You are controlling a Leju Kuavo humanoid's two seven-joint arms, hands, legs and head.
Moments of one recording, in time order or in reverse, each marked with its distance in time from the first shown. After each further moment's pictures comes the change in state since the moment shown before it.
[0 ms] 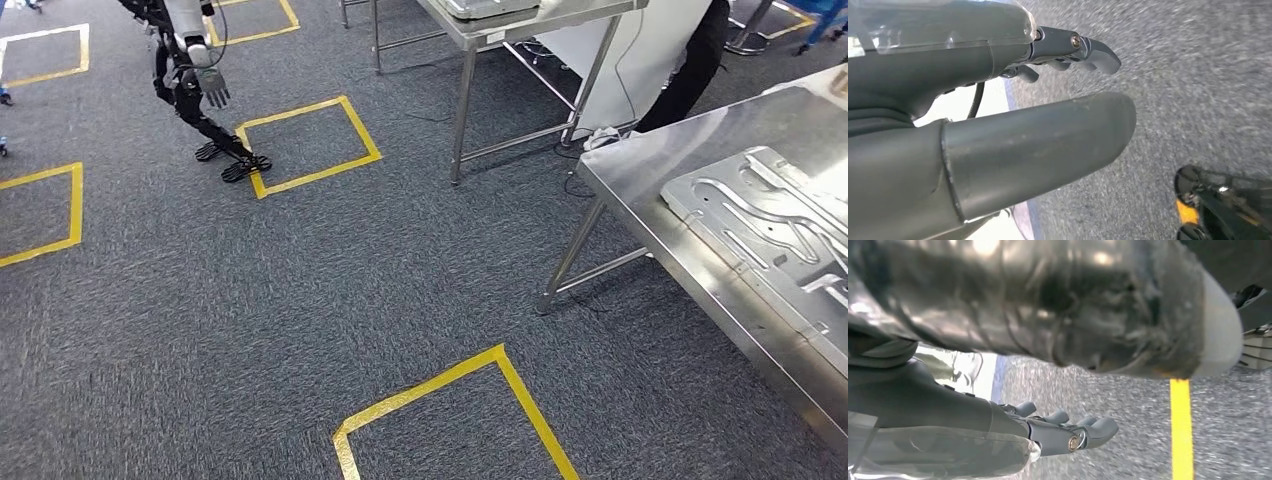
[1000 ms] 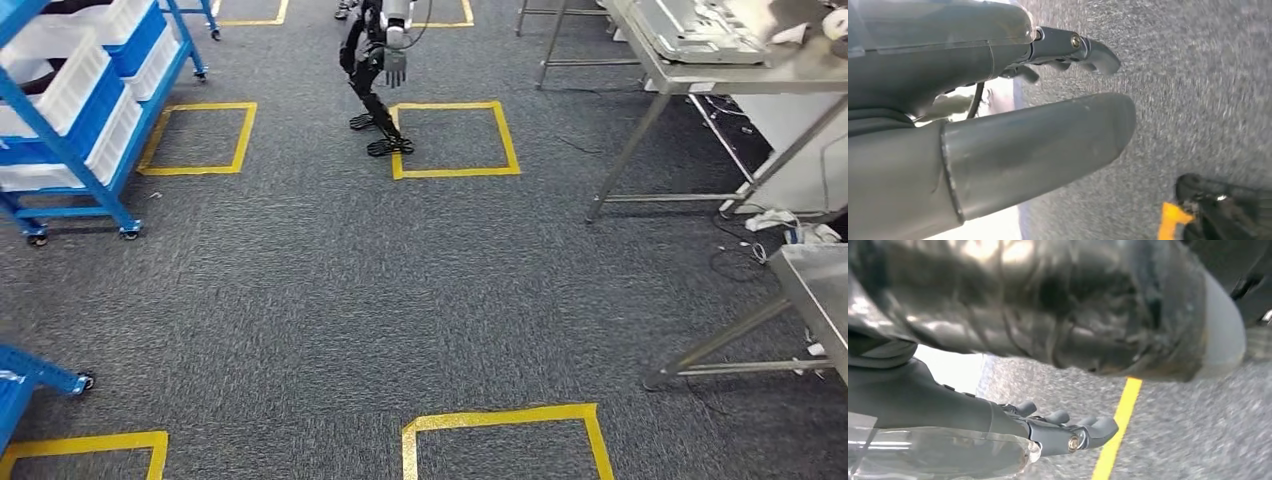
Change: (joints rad) left arm -0.002 0.016 -0.001 -0.004 -0.005 -0.003 0.007; right arm -0.003 0.020 -0.015 -0.003 0.027 0.000 -0.016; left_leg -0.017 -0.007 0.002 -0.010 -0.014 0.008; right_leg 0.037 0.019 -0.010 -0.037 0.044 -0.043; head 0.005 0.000
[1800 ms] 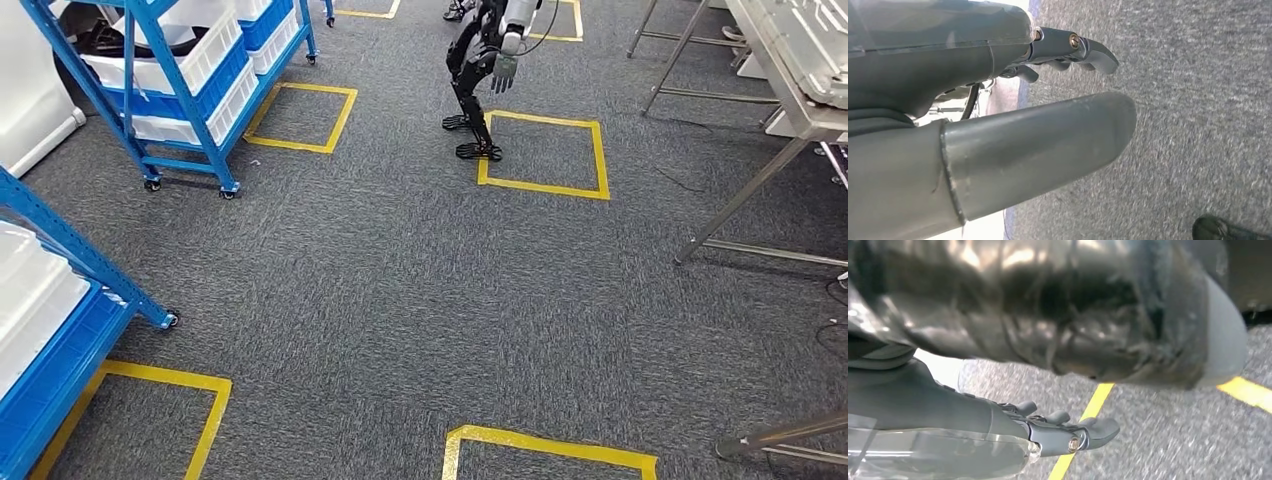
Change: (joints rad) left arm -0.001 0.057 -0.046 -0.018 -0.037 -0.009 -0.023; right arm -0.021 0.037 -0.052 0.008 -0.034 -0.020 -0.018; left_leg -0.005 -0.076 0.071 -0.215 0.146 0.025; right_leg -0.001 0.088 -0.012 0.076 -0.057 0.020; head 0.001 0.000
